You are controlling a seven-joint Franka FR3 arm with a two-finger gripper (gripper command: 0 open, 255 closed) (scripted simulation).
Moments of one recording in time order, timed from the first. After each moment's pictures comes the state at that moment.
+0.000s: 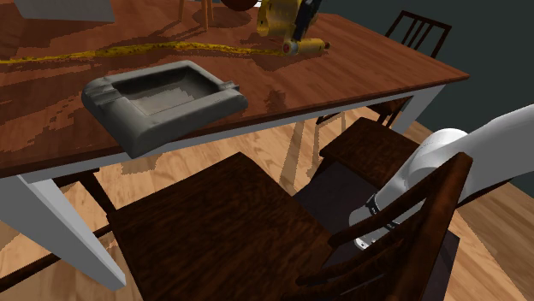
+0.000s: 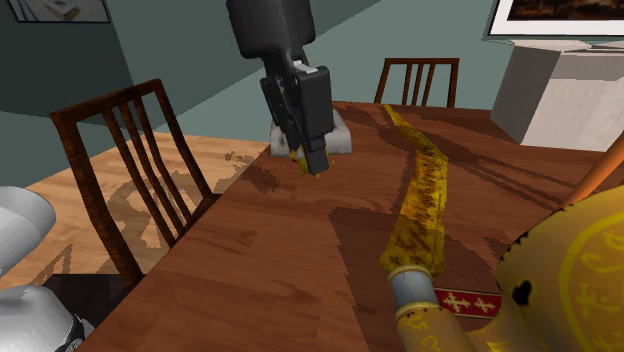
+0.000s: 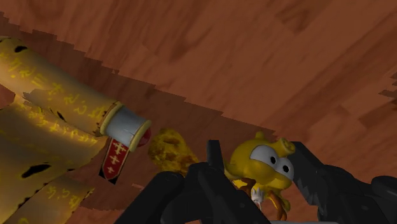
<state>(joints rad) 0.06 -0.46 0.07 -2.11 -0.10 1.87 -0.30</state>
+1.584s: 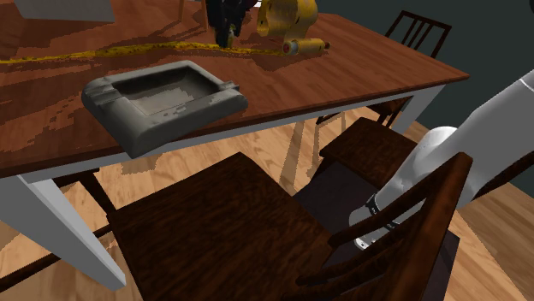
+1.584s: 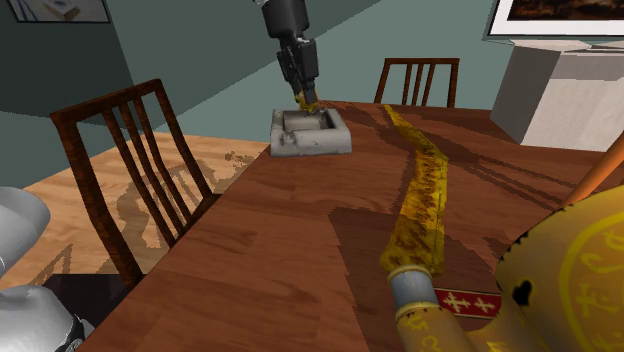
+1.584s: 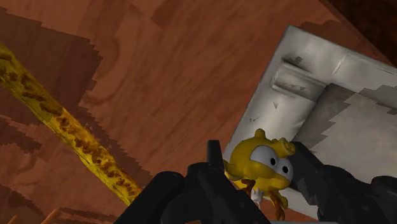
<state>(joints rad) 0.17 -0.19 0.43 -1.79 -0.14 1.75 0.18</state>
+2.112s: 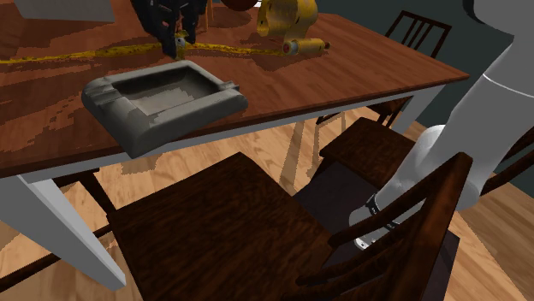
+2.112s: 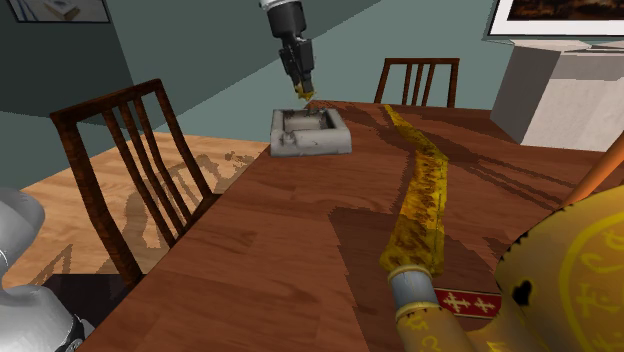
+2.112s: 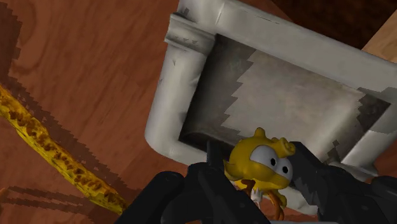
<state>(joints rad) 0.27 0.06 0.58 -1.53 -0.27 1.66 0.42</state>
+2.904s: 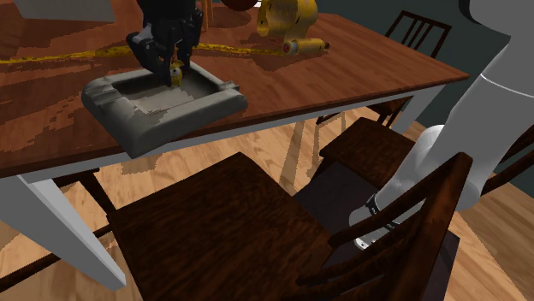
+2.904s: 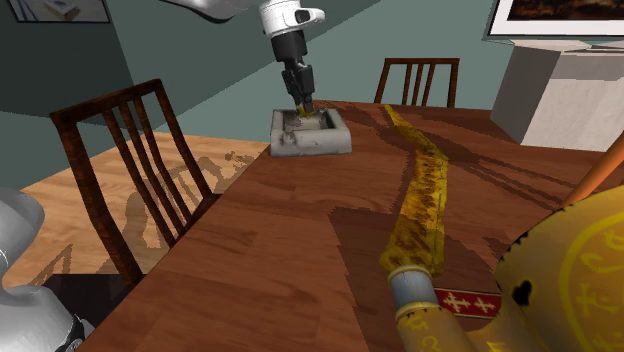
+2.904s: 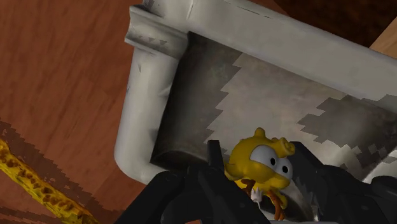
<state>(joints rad) 0.27 0.07 0.58 -1.64 -0.29 1.77 0.47</state>
